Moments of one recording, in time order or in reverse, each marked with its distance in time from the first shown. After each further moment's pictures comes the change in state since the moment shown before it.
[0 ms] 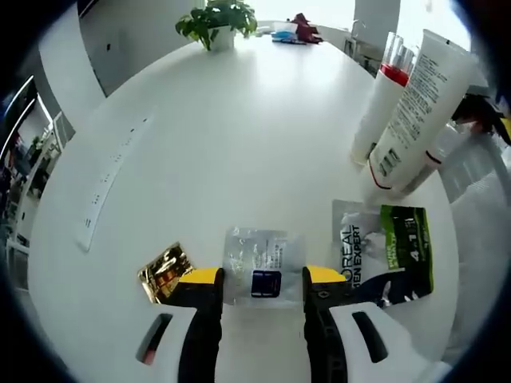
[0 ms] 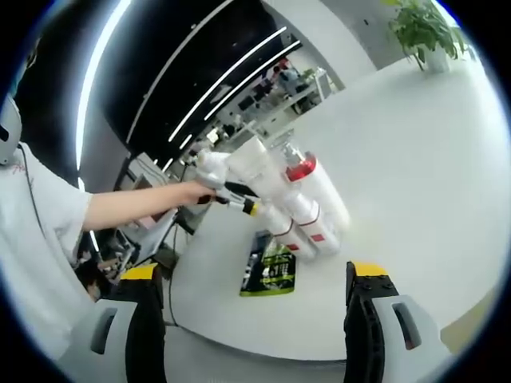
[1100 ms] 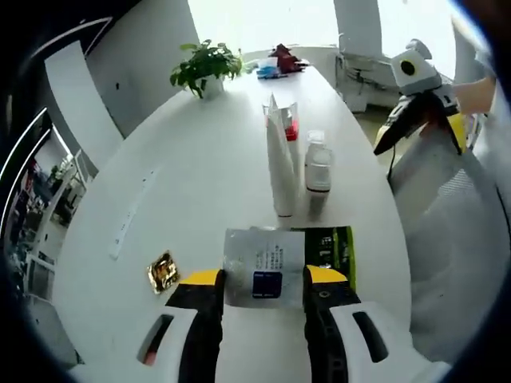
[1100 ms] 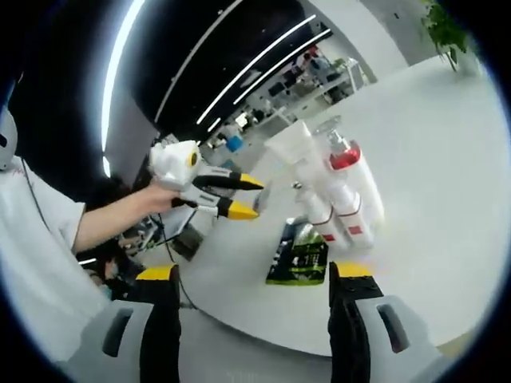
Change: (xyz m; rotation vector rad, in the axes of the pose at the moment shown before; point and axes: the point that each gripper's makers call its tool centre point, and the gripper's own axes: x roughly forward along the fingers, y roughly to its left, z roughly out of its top) left arm -0.091 -0.107 0.021 0.063 -0.142 0.118; right arm 0.004 0.036 -0.013 -0.066 0.088 0.162
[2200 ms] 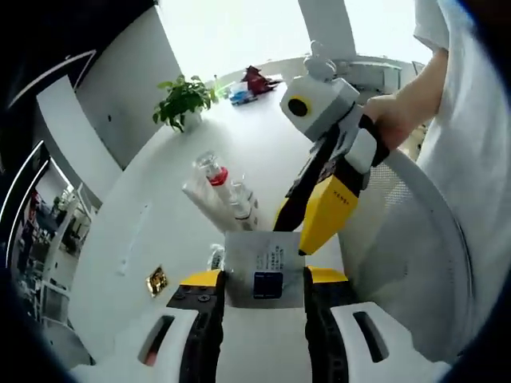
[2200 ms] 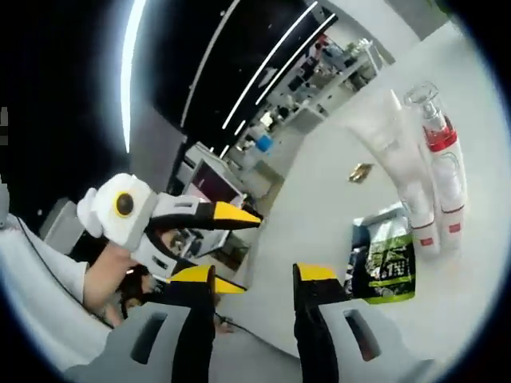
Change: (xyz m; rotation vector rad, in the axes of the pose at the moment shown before) left arm -0.085 -0.096 0.035 0.108 -0.081 0.021; right arm 0.076 0.078 0.012 0.101 -0.011 0.199
